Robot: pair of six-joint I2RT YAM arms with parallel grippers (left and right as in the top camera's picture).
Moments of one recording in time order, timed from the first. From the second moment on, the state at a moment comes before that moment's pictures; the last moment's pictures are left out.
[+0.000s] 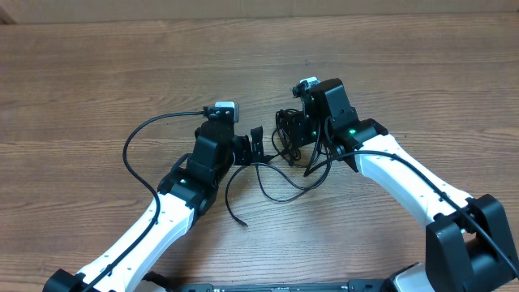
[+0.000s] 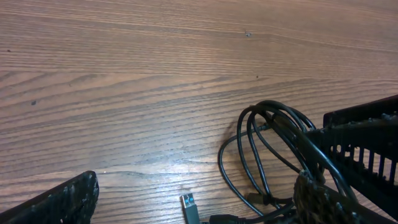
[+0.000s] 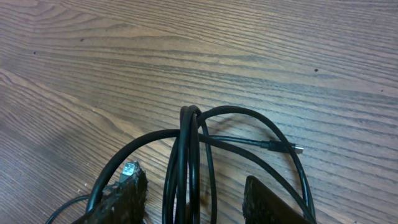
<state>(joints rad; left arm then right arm) -0.48 1.32 0.71 -0.01 -0.09 -0.41 0.45 1.65 1.08 -0.30 -0.15 0.17</state>
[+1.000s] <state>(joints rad) -0.48 1.32 0.71 -0.01 -0.09 -0.41 0.45 1.65 1.08 -0.30 -0.16 0.17</state>
